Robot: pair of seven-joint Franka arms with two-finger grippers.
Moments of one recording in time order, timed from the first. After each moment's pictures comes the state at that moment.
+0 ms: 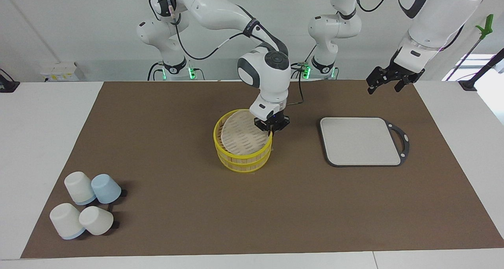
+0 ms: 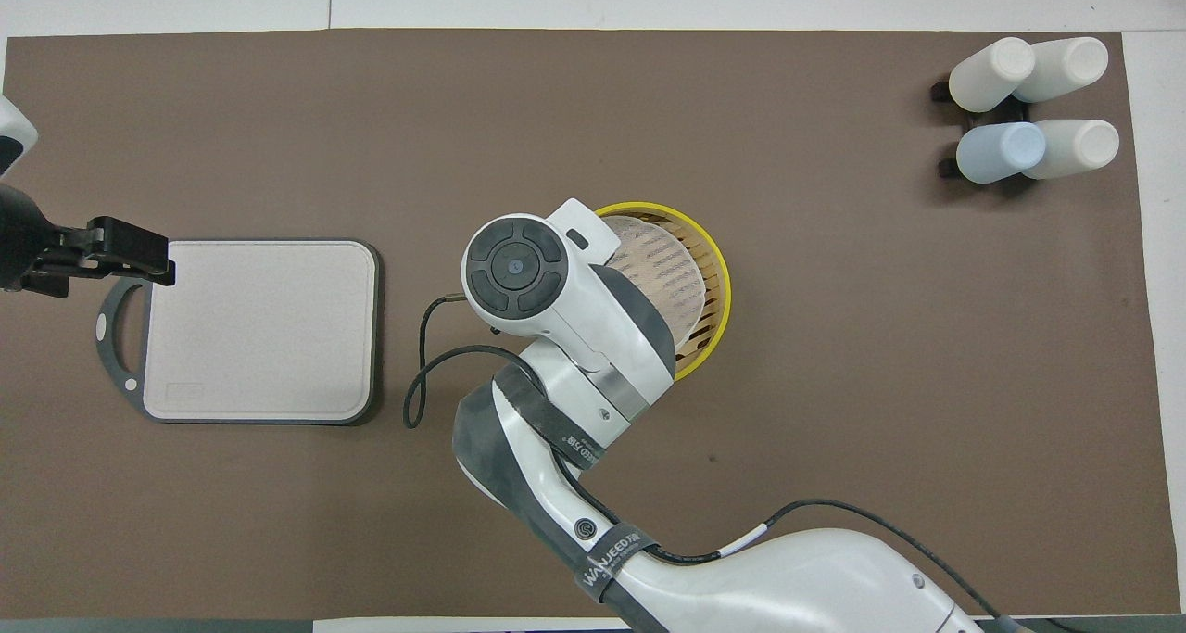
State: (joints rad) left arm -0.04 -0.02 -0.04 -1.61 -0.02 1.52 -0.10; right arm 0.72 0.51 -0.02 -1.49 -0.01 2.05 0.70
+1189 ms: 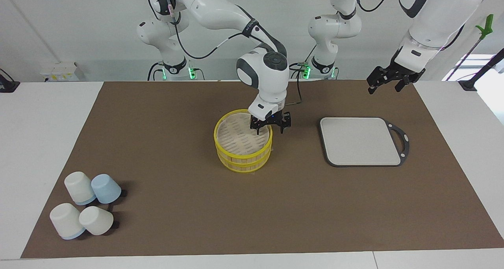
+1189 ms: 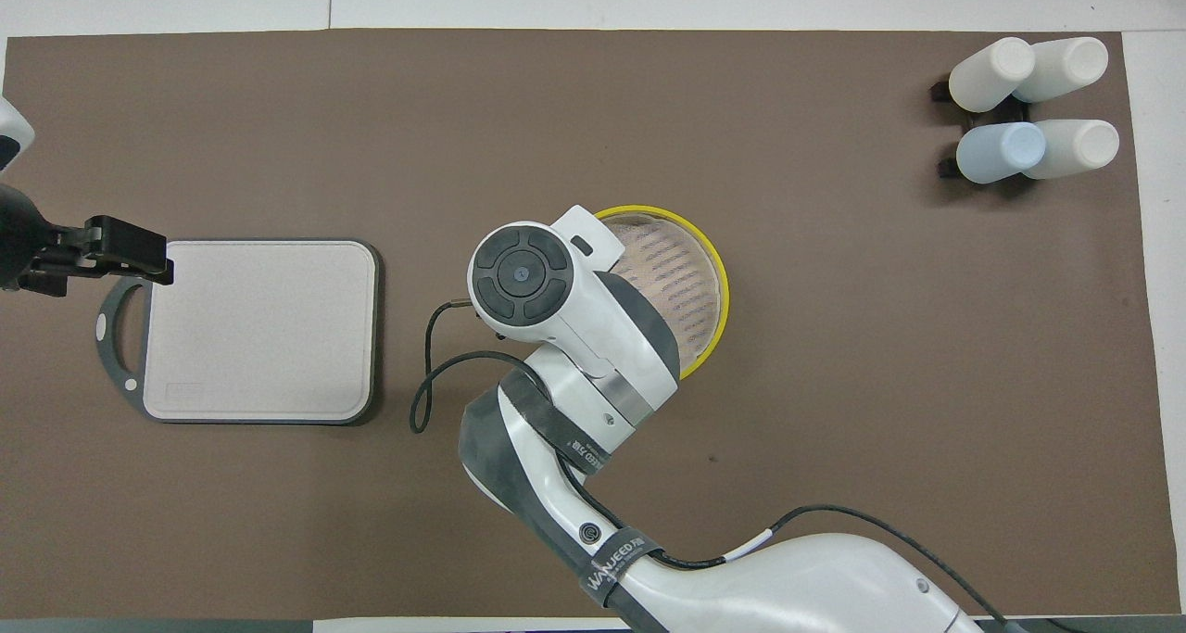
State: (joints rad) left arm -0.04 -0.02 -0.04 -1.61 -0.02 1.52 -0.10; right arm 0.72 0.49 -0.03 -1.52 -0.01 2.06 0.70
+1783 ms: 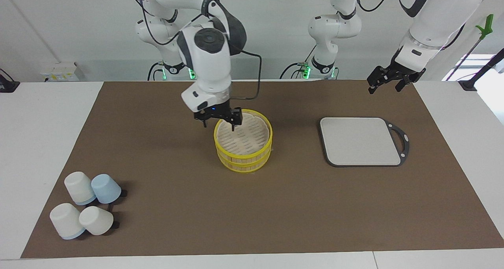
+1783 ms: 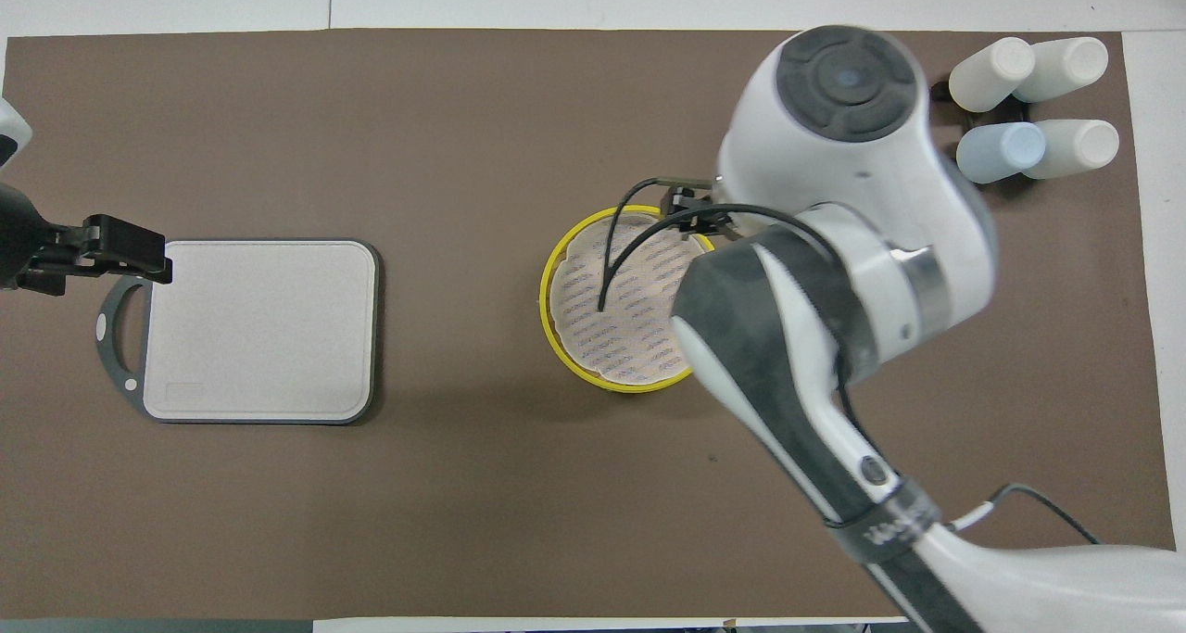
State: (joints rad) left arm -0.04 -0.02 -0.04 -1.61 -0.02 1.52 -0.10; right arm 0.41 0.26 -0.05 -1.50 -0.01 1.72 0.55
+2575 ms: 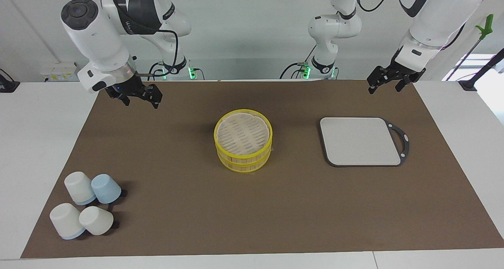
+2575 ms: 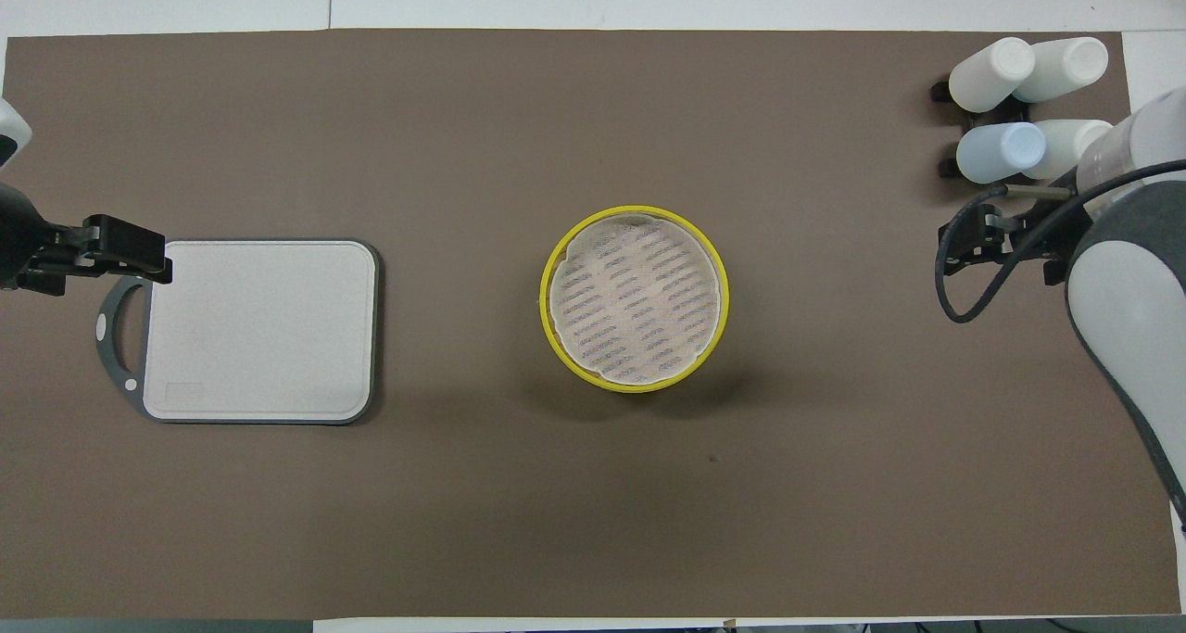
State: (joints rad) left arm -0.04 -0.02 -0.04 -1.61 -0.02 1.52 -0.10; right arm 0.11 0.02 -0.04 -1.68 0.00 1.55 0.21
